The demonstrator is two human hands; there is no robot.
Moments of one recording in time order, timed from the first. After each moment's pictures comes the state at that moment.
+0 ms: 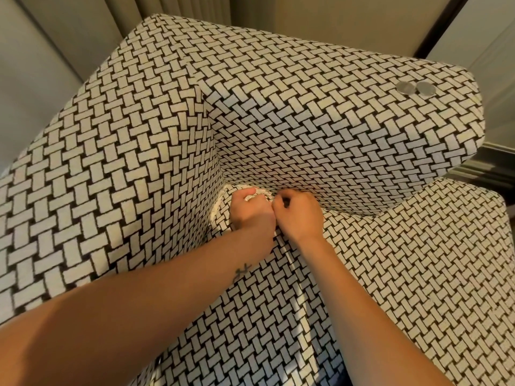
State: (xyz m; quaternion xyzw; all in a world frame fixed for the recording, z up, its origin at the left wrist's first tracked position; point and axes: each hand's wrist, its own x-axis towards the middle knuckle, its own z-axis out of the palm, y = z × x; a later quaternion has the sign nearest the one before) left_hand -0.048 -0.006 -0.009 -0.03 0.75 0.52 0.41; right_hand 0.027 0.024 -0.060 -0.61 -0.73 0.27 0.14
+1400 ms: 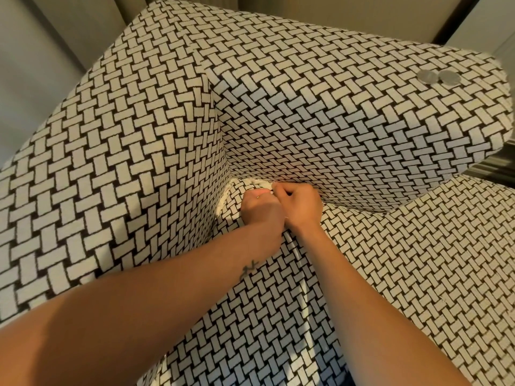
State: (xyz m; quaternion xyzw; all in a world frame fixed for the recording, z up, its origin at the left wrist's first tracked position) left_hand -0.045 -0.009 -0.012 -0.03 0.76 0.48 0.43; right_hand 0.011 0.036 -0.084 -0.61 -0.69 0.33 0.22
